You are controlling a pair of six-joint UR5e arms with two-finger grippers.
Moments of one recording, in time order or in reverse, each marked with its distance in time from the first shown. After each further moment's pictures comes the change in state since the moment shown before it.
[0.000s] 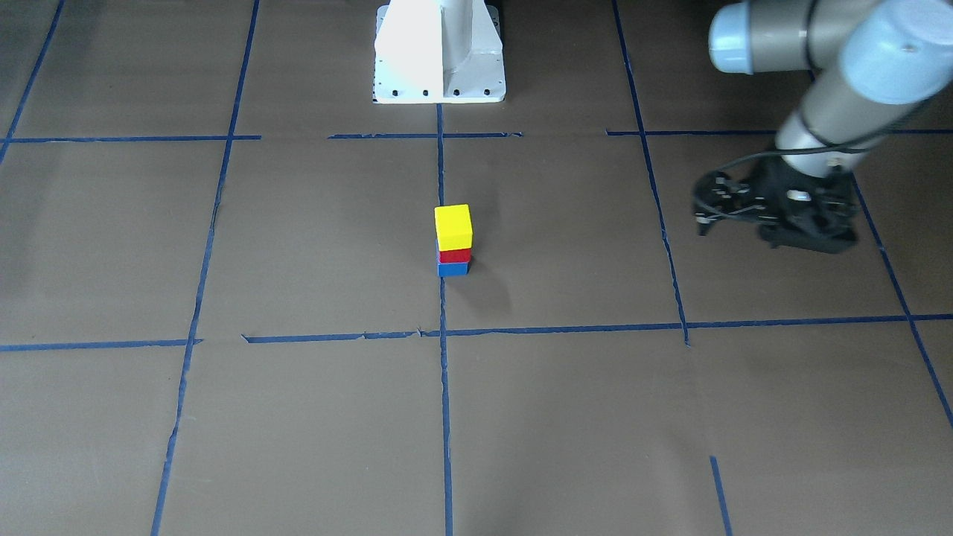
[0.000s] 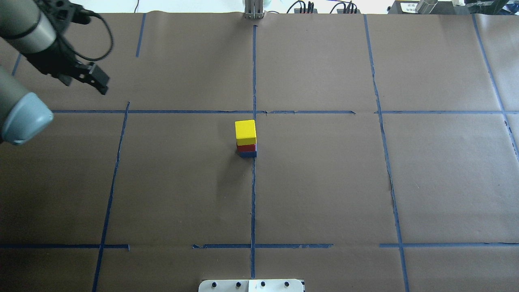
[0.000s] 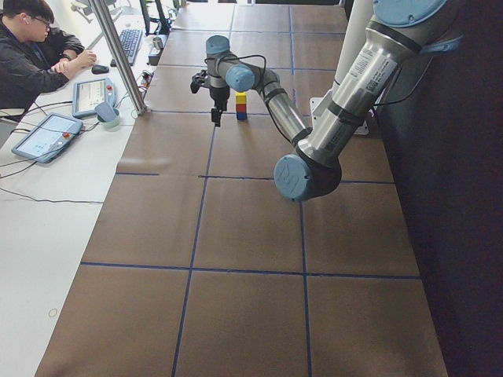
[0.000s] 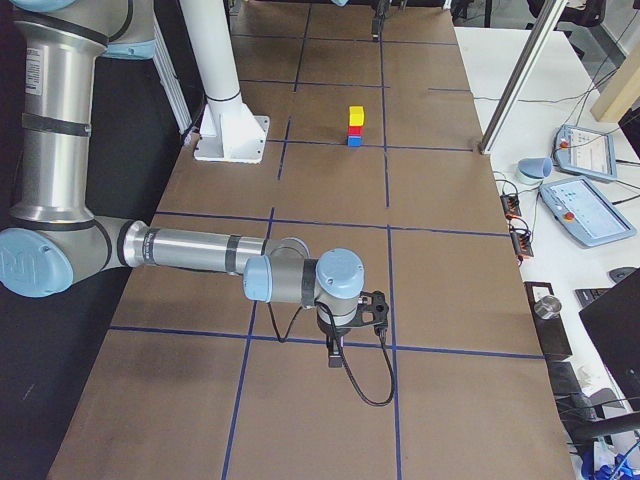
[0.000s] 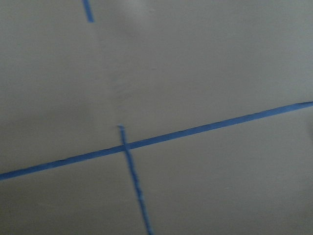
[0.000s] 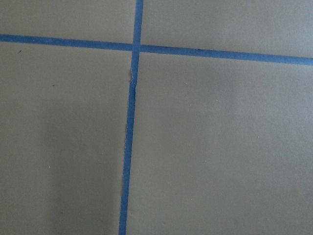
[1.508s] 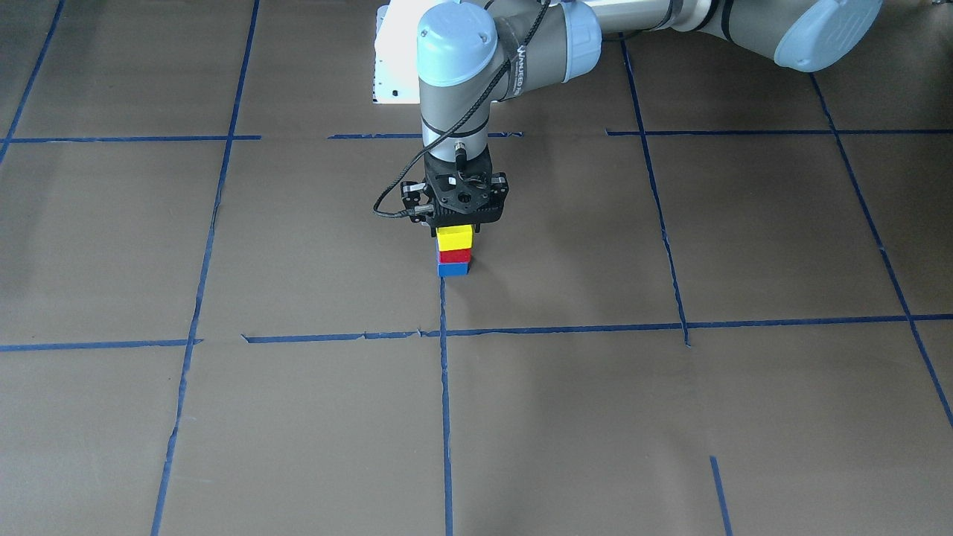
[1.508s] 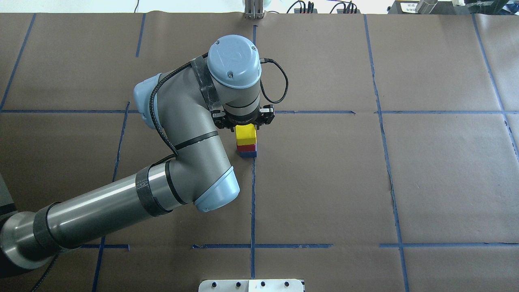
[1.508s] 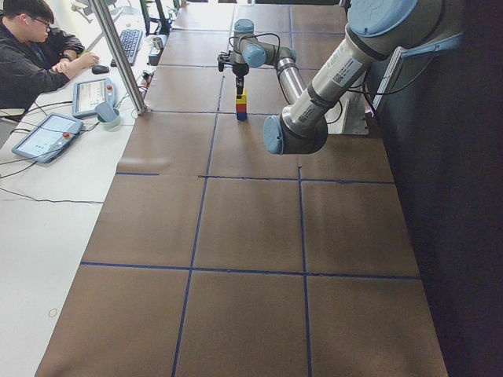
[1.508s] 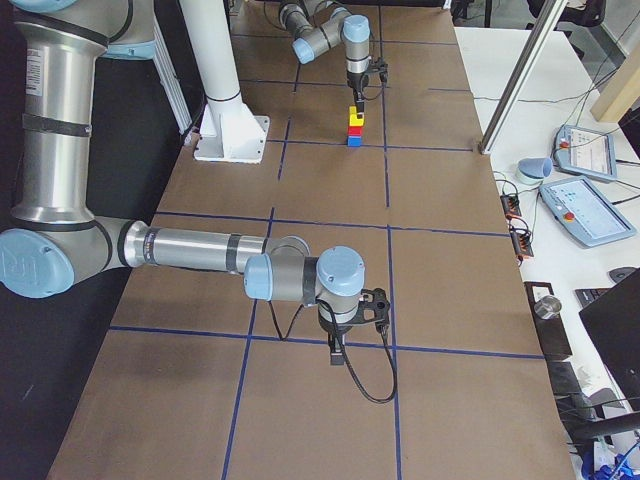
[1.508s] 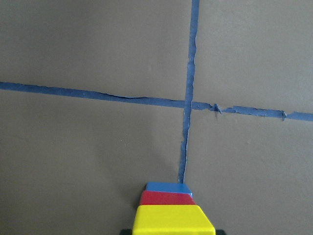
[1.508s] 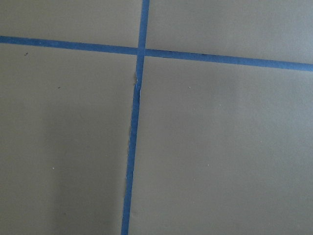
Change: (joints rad) left arm 0.555 -0.608 0.314 -0.053 0.372 -0.935; right arm 0.000 0.002 0.008 0.001 0.002 -0.008
